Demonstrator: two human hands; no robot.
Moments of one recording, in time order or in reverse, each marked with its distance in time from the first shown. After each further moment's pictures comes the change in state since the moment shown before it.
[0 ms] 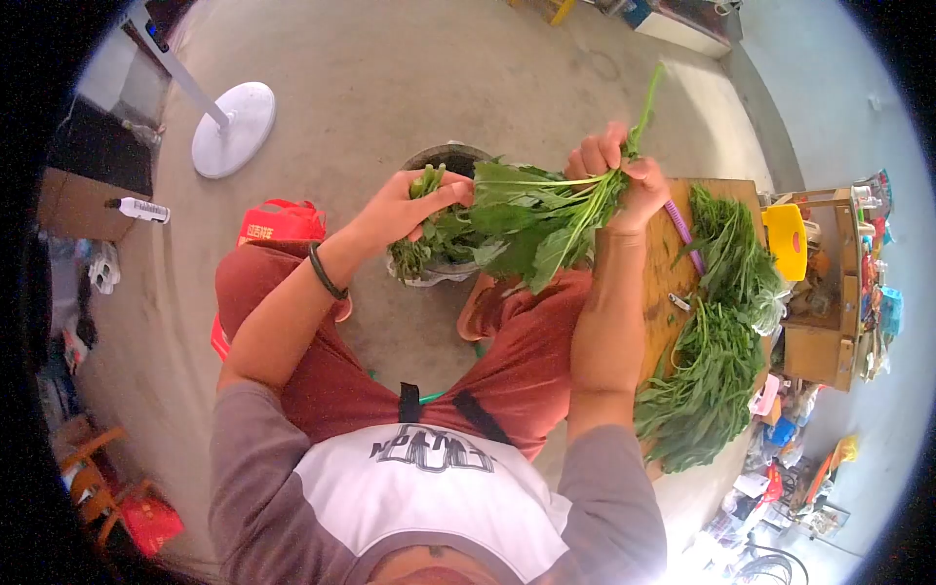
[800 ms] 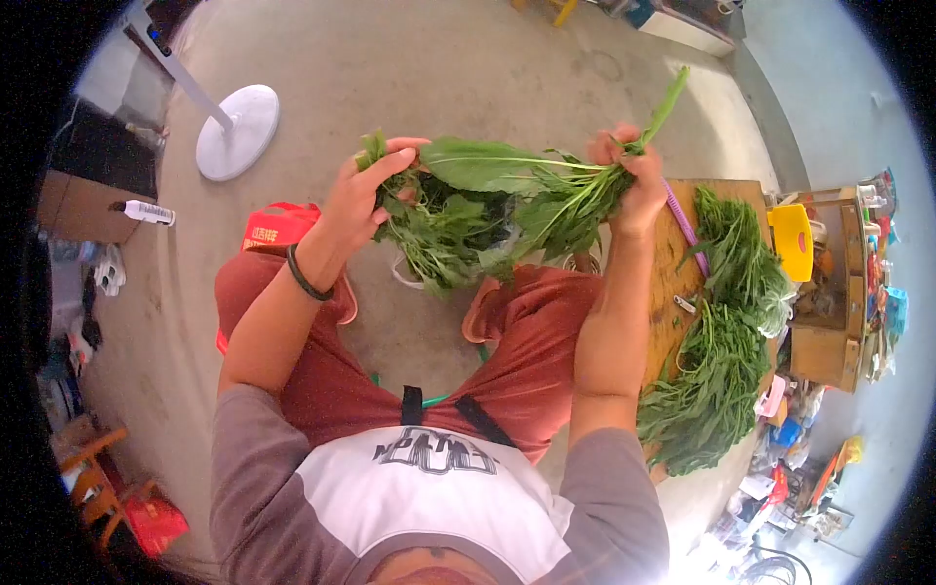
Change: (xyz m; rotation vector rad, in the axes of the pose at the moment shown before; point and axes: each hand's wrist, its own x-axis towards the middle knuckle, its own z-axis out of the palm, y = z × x) left_hand -0.016 0.026 -0.022 -0.487 0.167 0.110; right_hand -0.002 -0.003 -0.018 -0.331 0.249 -0.176
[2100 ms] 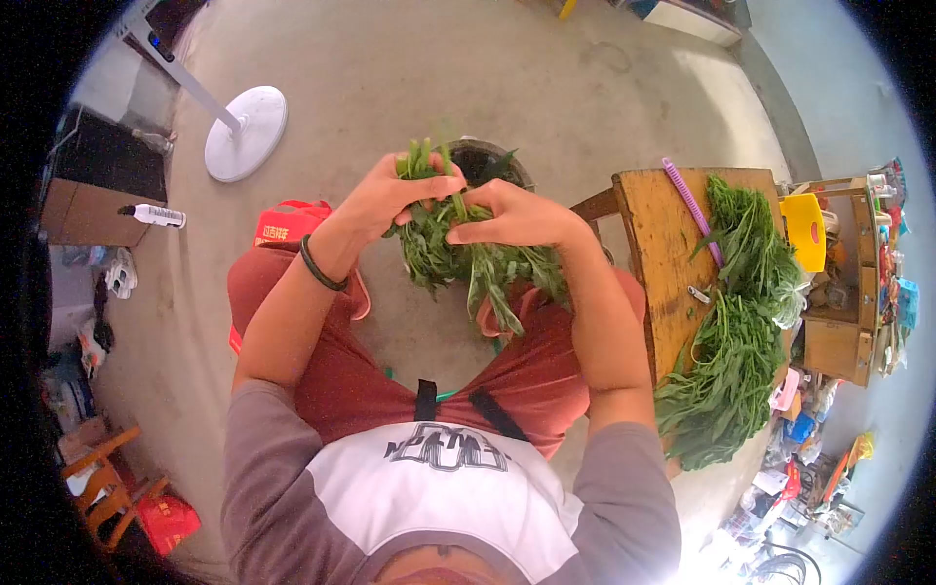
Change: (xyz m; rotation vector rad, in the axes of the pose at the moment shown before) left_hand 0.007 -0.010 -0.002 0.441 -0.095 -0.159; right_hand -0.019 0.056 0.075 -0.975 -0.888 0.560
